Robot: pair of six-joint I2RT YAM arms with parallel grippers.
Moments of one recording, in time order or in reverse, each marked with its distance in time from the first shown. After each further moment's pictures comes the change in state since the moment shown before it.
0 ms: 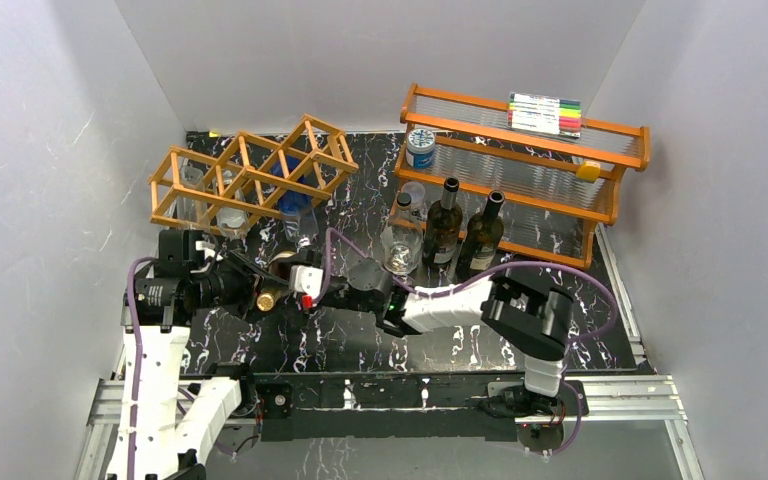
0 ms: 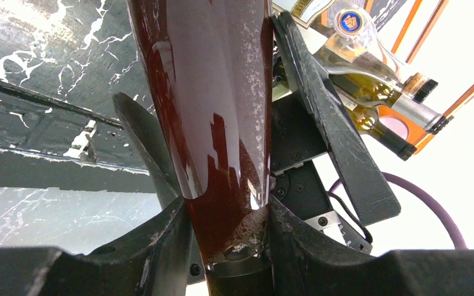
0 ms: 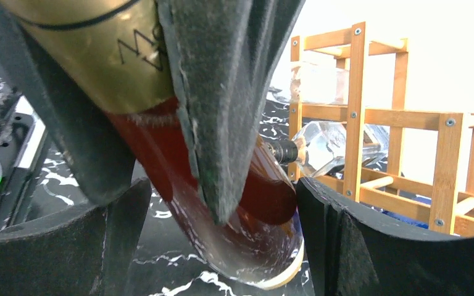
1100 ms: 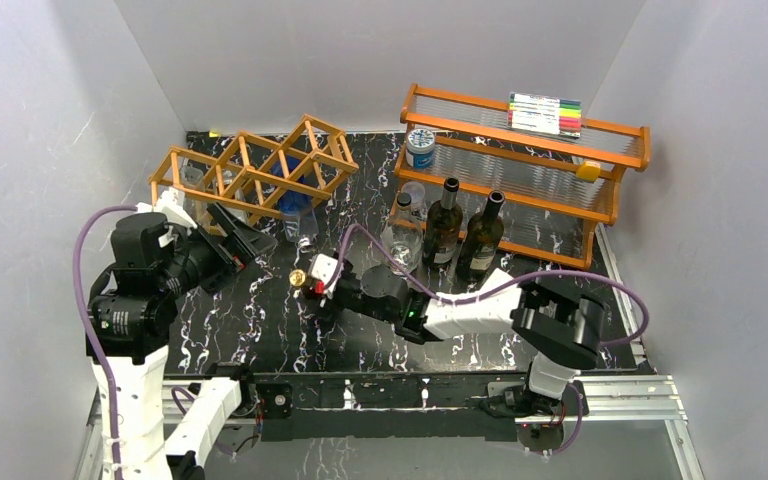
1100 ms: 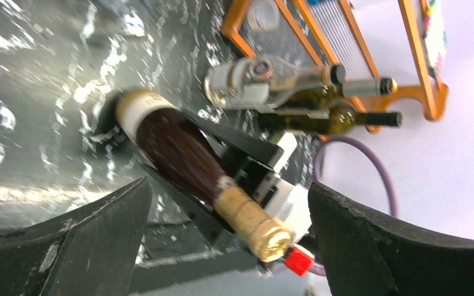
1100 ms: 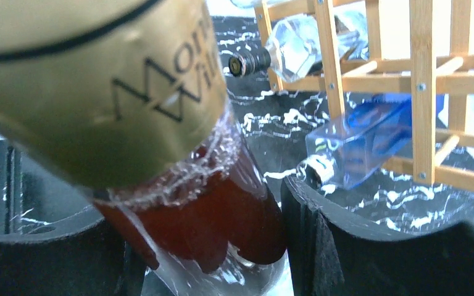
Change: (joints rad) left arm -0.005 -0.003 0.254 0.141 -0.137 0.335; right arm 0.010 -0.084 -0.118 -0.055 0.256 0.111
